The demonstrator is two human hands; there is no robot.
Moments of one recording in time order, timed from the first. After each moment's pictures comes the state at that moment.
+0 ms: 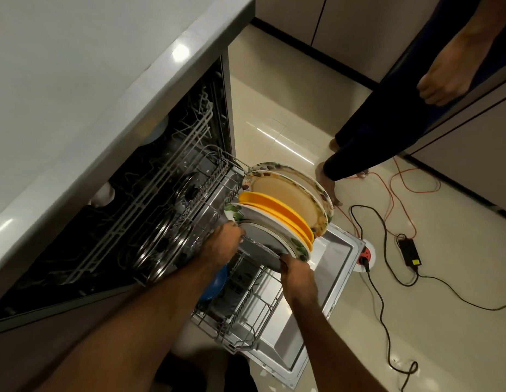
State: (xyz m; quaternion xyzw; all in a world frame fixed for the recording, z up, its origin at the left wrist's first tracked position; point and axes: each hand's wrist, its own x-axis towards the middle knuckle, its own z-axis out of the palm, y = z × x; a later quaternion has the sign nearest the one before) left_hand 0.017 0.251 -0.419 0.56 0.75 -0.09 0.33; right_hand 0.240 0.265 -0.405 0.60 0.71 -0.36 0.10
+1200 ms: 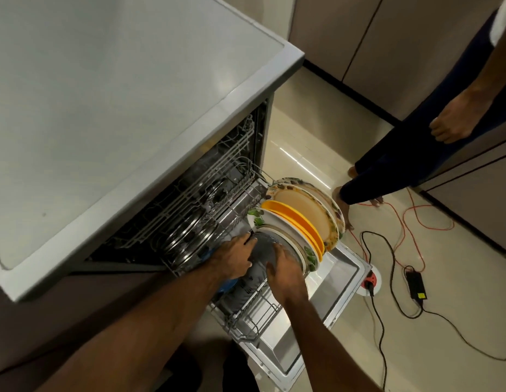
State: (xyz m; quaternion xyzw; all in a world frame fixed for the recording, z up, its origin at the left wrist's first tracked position) left_hand 0.026 0.186 -0.335 0.55 0.76 -0.09 0.34; right_hand 0.197 0.239 -0.342 0.48 0.80 -0.36 0.05
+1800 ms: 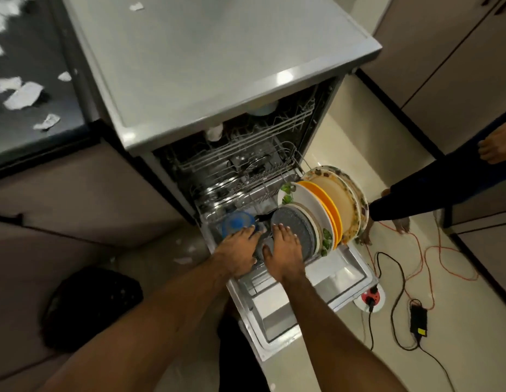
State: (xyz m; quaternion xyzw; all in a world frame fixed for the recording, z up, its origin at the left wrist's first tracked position) left_hand 0.113 0.057 -0.289 0.46 0.83 -0.03 0.31; right_hand 0.220 0.177 -0.331 0.29 0.91 -0.25 0.13
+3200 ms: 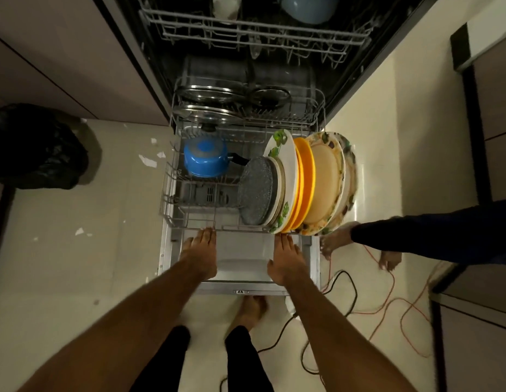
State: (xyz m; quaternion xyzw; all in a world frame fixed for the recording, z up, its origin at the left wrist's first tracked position) left_hand 0.327 0.155 -0.489 0.11 0.87 -0.03 0.47; right_hand 0.357 0.406 -0.497 0.03 0.91 -0.11 0.40
